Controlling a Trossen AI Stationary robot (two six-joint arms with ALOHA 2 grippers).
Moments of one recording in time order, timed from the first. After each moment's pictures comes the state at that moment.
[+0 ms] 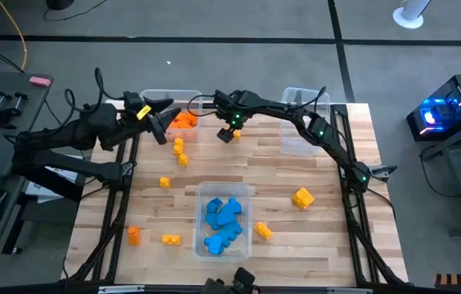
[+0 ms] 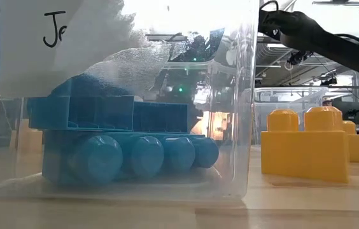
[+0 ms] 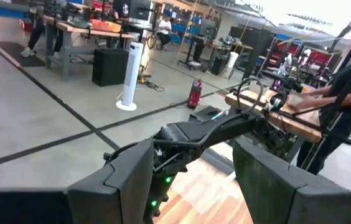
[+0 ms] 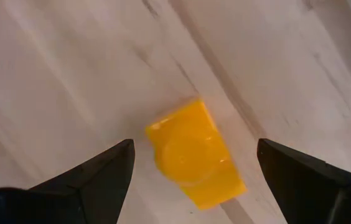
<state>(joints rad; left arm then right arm) 0.04 0.85 1.08 -0.29 -0.58 -0.29 -0.45 2.47 2.22 -1.07 -0.03 0.13</state>
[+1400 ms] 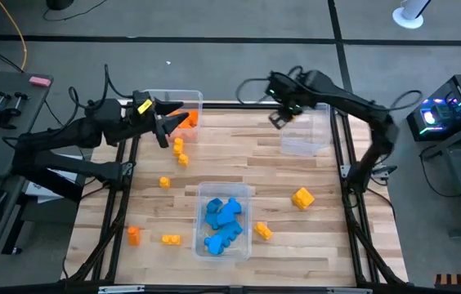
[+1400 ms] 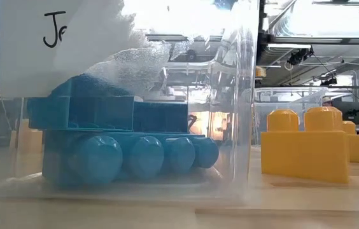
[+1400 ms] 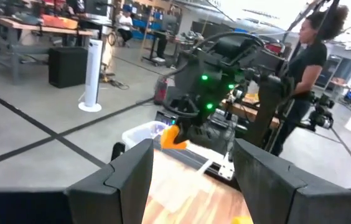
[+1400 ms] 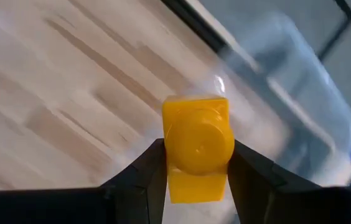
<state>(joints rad) 0.11 0.89 1.08 -0.22 -0.34 -0.25 -0.48 1.70 1.80 -1.47 0.32 0.36</state>
